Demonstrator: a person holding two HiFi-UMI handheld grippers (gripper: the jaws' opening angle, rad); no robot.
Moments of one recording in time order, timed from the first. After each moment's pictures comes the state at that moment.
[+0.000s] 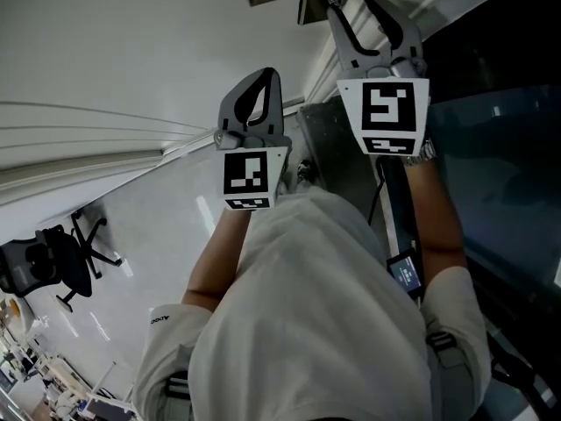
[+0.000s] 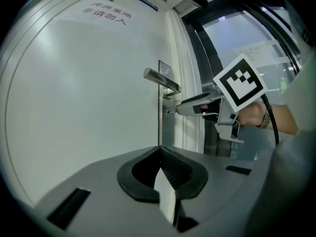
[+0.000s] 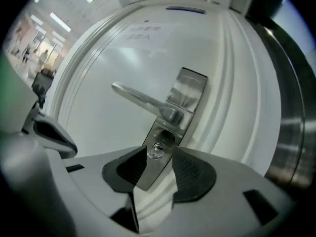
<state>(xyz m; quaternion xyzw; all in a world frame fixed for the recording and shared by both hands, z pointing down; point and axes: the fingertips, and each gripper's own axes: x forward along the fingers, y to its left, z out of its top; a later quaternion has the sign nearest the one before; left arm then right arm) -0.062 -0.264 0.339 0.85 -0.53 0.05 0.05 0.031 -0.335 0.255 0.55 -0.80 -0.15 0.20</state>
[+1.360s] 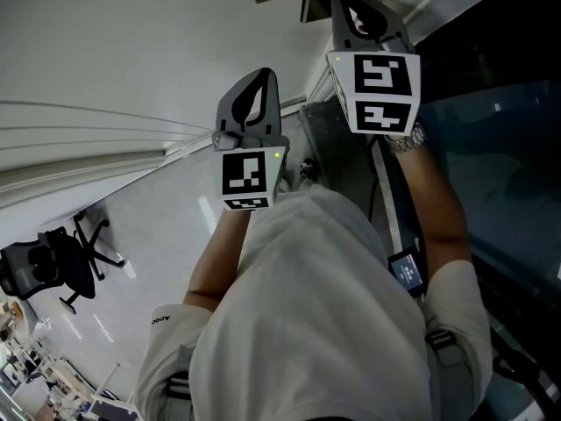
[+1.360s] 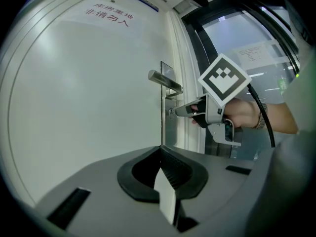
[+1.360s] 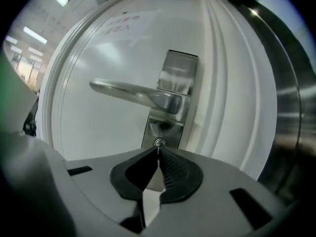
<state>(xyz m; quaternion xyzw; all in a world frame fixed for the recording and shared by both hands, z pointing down) -0.072 -0.260 0.340 0.84 -0.53 0.05 0.05 0.029 -0.352 0.270 0.58 -0.79 -0.05 0.18</state>
